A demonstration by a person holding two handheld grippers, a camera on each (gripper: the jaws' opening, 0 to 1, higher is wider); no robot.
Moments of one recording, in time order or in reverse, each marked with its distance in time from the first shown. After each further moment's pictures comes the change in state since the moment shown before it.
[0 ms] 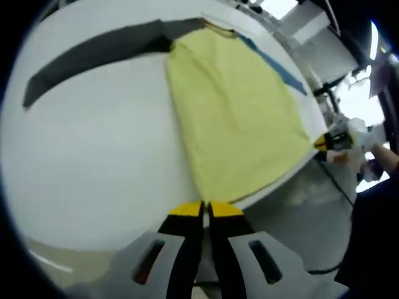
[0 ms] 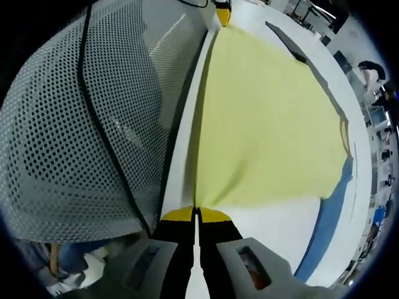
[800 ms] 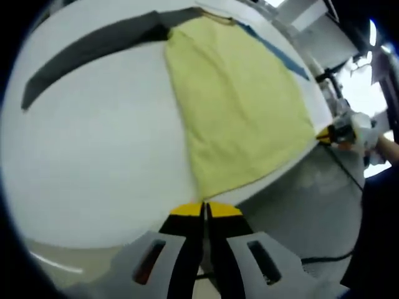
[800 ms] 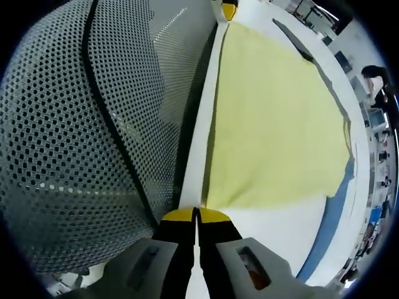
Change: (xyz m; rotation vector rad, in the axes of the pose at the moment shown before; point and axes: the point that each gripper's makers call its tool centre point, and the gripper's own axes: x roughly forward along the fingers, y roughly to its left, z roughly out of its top) left arm 0.004 0.018 -0.012 0.047 0.056 0.029; right arm 0.009 0.016 -0.002 0.008 0.035 -0.031
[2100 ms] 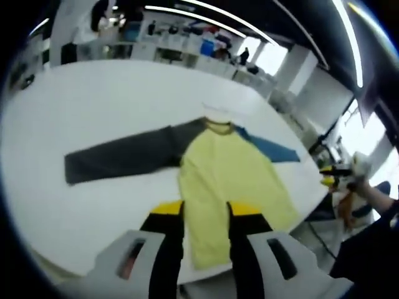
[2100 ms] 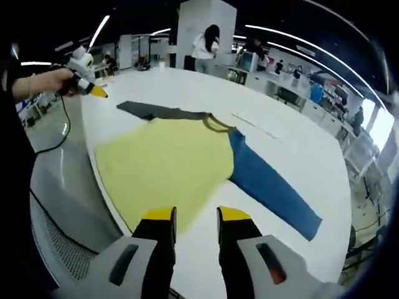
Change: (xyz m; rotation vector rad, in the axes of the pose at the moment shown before) left arm -0.134 -0.030 0.127 -0.025 -0.577 0.058; right arm -0.150 -0.113 -0.013 0.934 -0.494 -0.532
